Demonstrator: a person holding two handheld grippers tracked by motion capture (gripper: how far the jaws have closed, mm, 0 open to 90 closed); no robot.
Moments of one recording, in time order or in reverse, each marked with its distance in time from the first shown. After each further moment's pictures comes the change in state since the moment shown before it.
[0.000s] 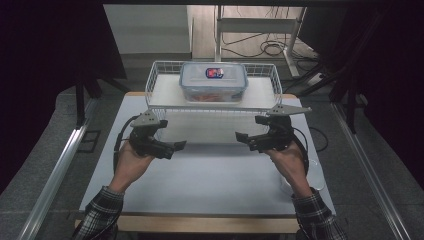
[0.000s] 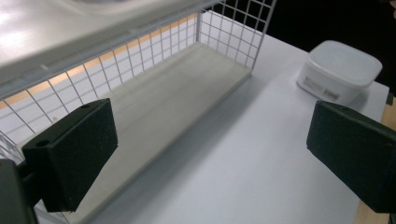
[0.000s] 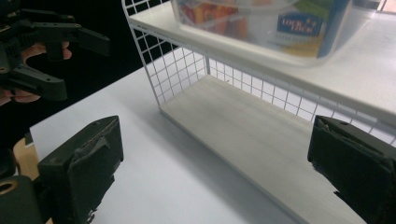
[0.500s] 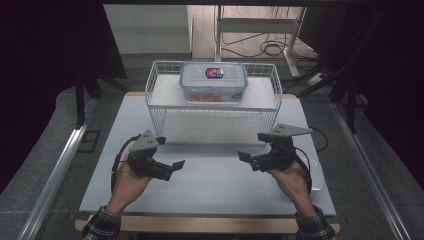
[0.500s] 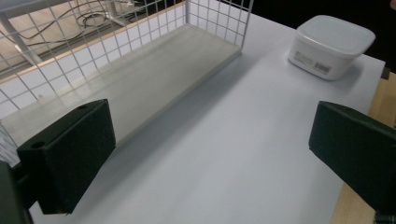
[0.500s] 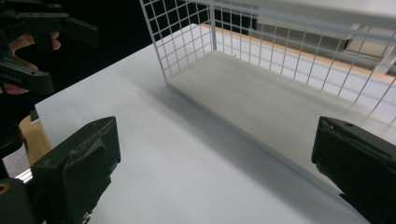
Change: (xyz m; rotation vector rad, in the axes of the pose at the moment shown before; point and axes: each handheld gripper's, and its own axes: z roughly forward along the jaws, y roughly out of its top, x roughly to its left) left arm -0.028 -0.038 -0.007 -0.006 0.008 0.020; right arm 0.013 -0.043 -0.009 0.028 0.006 0.014
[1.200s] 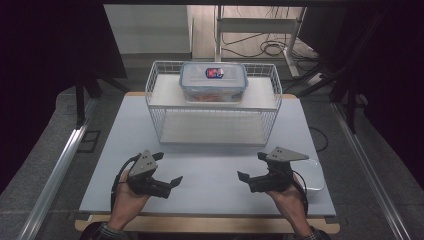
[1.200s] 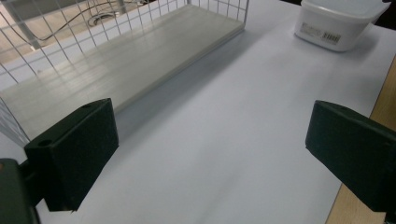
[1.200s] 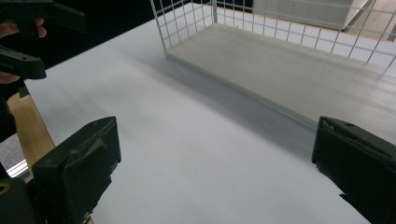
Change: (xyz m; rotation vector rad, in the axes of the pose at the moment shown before) left arm -0.020 -0.049 0.002 0.006 0.065 0.038; right arm 0.015 -0.057 0.003 0.013 -0.035 -0.004
